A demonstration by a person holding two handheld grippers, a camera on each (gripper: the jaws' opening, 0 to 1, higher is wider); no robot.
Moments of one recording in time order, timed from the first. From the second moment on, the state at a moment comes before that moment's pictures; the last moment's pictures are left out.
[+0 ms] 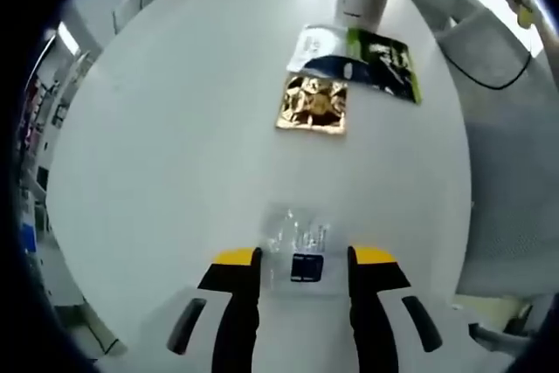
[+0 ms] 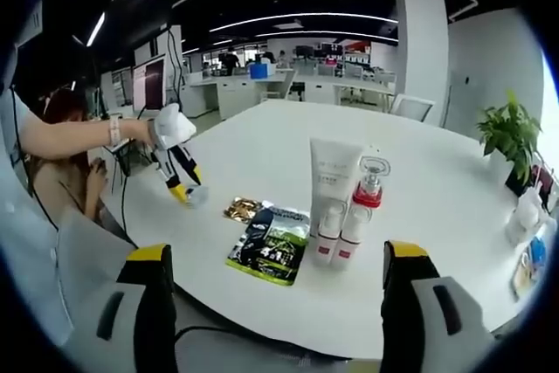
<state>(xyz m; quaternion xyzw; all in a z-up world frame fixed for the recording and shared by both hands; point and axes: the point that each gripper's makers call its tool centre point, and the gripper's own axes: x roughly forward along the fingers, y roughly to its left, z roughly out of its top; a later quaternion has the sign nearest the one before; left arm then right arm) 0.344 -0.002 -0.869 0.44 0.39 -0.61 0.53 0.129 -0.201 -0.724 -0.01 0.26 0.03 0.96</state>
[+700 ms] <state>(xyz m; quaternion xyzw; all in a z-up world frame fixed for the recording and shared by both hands) 0.278 -0.039 -0.869 0.43 0.38 -0.65 0.50 0.124 -0.196 -0.735 -0.02 0.27 0.04 0.96</state>
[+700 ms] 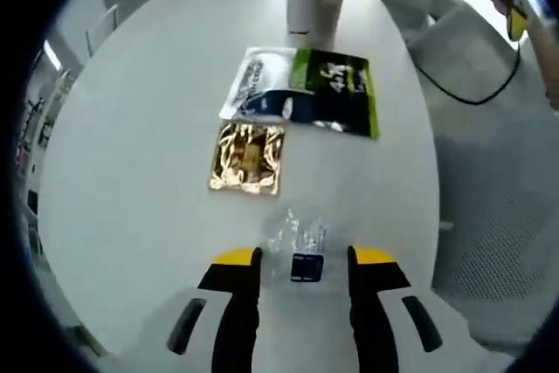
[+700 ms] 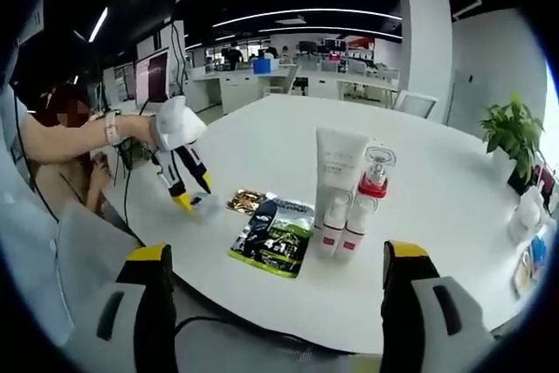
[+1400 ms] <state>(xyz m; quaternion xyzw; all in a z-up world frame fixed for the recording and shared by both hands) 0.241 -0.074 -0.870 0.43 0.37 -0.68 0.47 0.117 -0.196 -0.739 -0.01 0.28 0.04 0.96</state>
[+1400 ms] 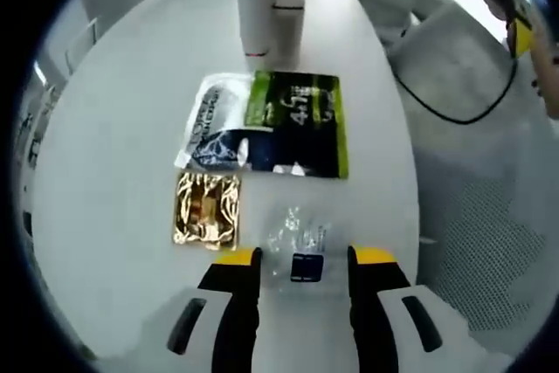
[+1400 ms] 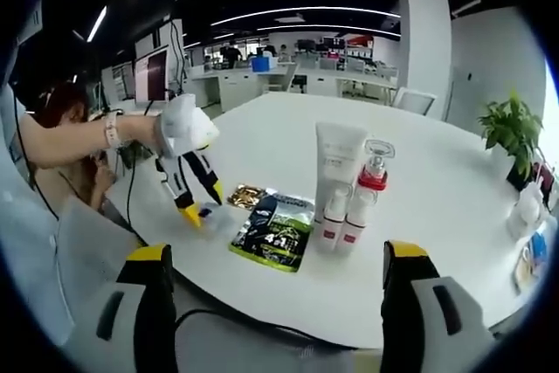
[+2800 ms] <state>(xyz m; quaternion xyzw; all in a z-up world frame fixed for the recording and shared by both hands) 0.233 -0.093 -0.883 0.44 0.37 -0.65 0.50 0.120 -0.194 -0.742 -0.01 0.28 0.05 0.96</state>
